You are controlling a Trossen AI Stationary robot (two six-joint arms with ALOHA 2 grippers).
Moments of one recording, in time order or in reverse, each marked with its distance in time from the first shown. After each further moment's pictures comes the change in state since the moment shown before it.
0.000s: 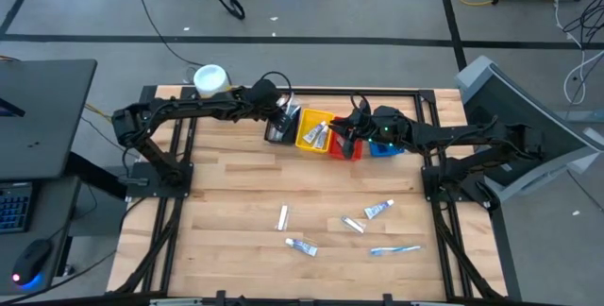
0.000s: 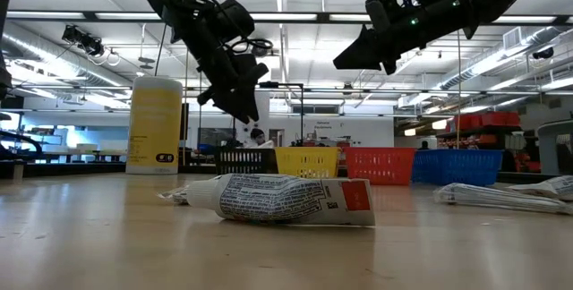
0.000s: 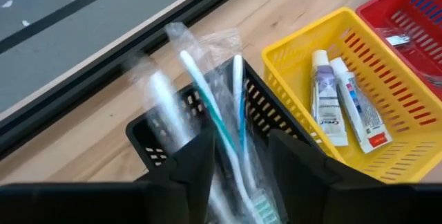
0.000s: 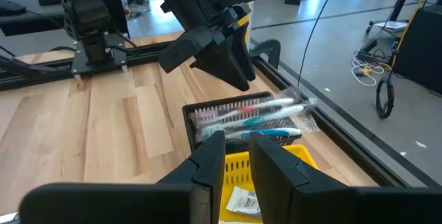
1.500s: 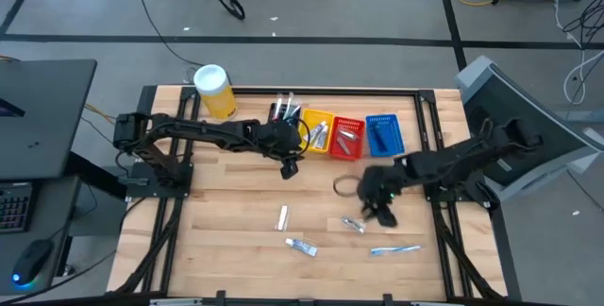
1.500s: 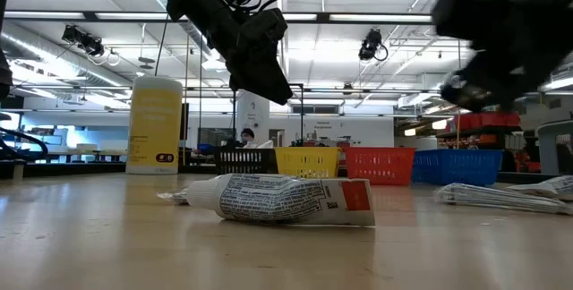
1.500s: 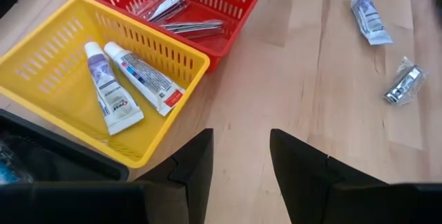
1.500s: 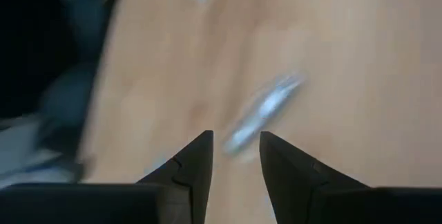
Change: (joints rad) left arm -0.361 -0.002 0.000 0.078 0.113 0.117; right arm 0.477 0.001 0.000 -0.672 -0.479 0.228
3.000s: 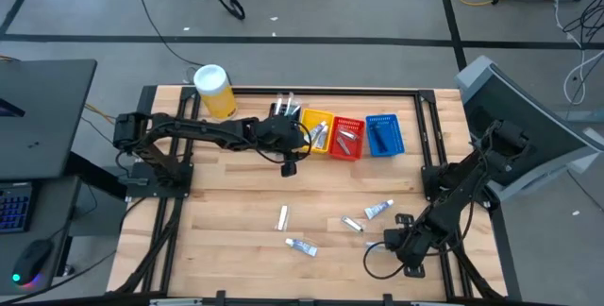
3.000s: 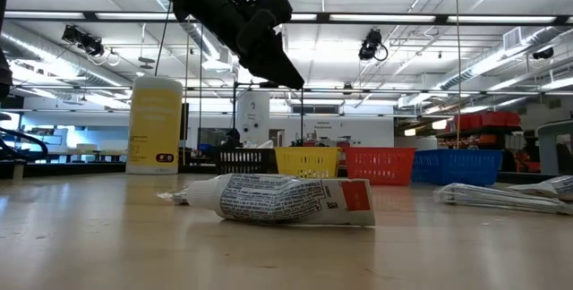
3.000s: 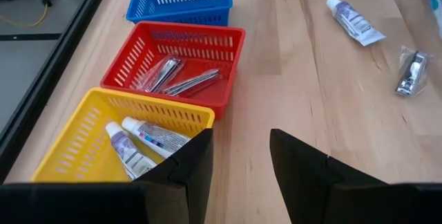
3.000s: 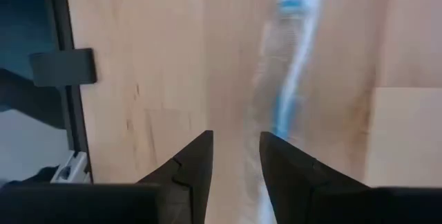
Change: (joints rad) left arm 0.012 0.000 0.000 0.124 0.011 0.306; right arm 0.668 0.193 0.083 -0.158 0.315 0.659
